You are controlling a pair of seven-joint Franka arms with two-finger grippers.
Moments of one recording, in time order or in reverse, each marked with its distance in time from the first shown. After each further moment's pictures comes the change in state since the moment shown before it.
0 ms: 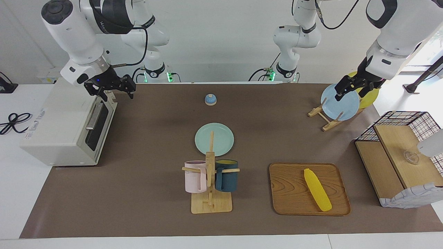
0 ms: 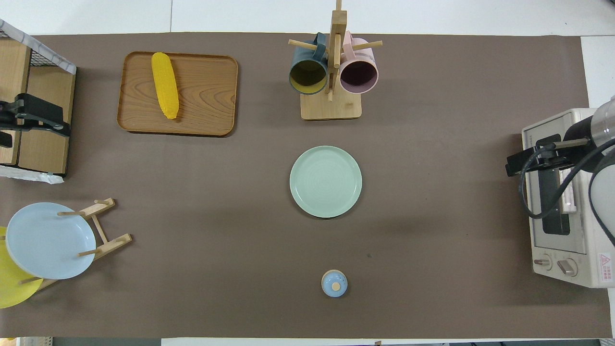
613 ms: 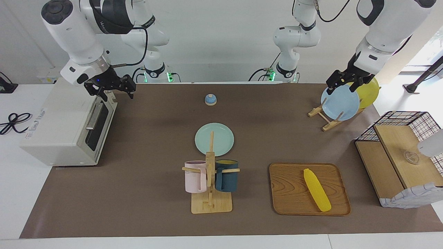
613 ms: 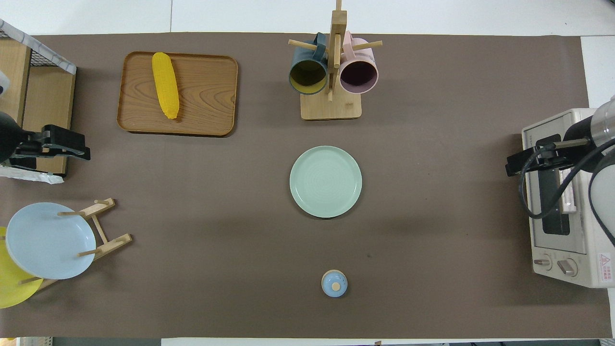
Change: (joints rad) left arm 0.111 -0.112 -0.153 -0.242 0.001 0.136 -0.001; right arm 0.000 0.000 0.000 0.000 0.000 0.000 0.000
